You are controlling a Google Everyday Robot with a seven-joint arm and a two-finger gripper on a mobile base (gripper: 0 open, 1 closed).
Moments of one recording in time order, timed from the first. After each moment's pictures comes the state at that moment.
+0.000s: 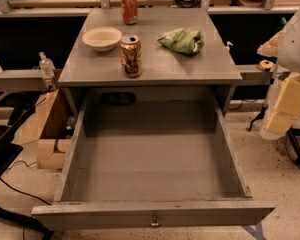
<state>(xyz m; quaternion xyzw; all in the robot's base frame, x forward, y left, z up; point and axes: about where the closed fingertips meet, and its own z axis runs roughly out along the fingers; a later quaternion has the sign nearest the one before) 0.438 -0.217 0.976 -0.60 0.78 -0.03 0.16</state>
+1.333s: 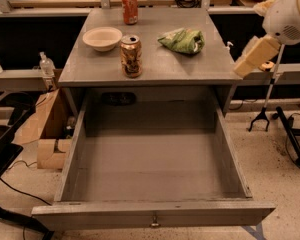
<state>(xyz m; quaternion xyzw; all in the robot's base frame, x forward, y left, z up) 0.595 -0.233 0.989 -0.53 0.76 -0.04 0.37</state>
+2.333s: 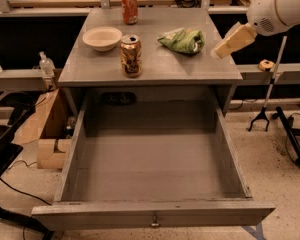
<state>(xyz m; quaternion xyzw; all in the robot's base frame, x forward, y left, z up) 0.670 -0.223 1.000 -0.47 0.75 -0.05 0.47</state>
